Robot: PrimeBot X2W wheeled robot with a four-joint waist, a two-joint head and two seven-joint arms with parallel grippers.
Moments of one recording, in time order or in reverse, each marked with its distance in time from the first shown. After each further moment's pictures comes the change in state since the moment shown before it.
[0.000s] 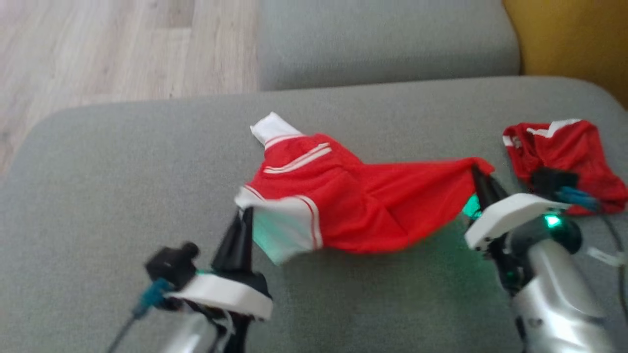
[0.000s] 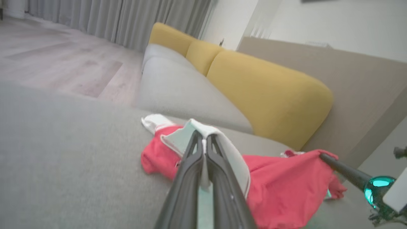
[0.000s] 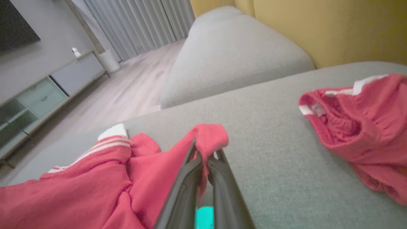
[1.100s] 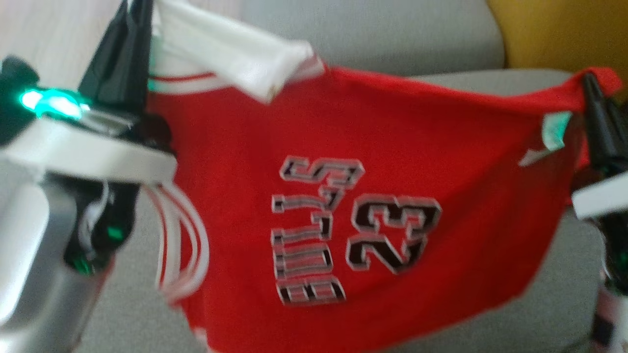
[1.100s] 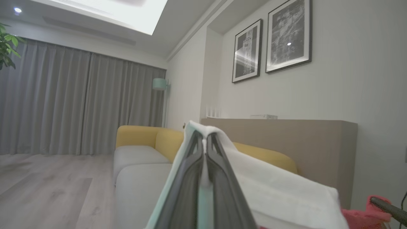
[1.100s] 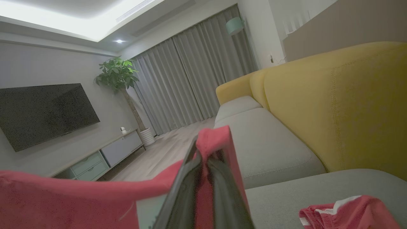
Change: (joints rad) left arm -0.354 0.293 0.205 -0.605 -0.044 0.075 0.384; right arm 0.225 0.020 -0.240 -1.056 0.204 0.000 0.453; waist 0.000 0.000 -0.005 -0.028
